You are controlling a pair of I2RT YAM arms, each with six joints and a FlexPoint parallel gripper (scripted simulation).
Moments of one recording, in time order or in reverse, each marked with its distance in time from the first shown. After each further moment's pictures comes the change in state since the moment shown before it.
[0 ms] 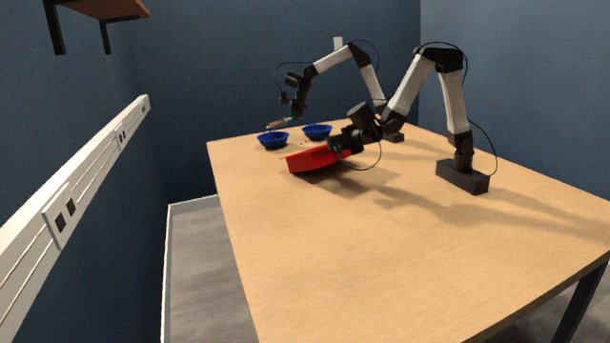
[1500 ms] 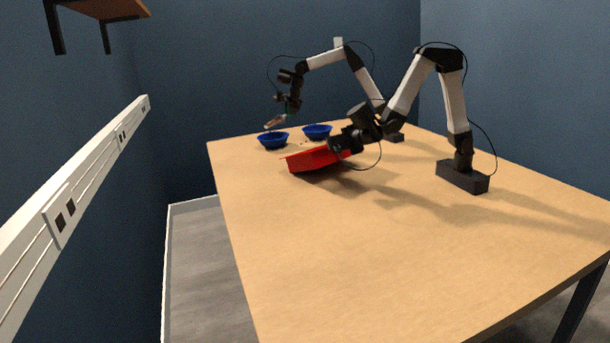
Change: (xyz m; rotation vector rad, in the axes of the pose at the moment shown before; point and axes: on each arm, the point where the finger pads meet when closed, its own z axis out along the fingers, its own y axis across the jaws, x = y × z) left arm 0.000 0.000 0.000 0.000 0.000 0.000; right arm -0.022 -0.021 -0.009 0.043 0.108 -0.285
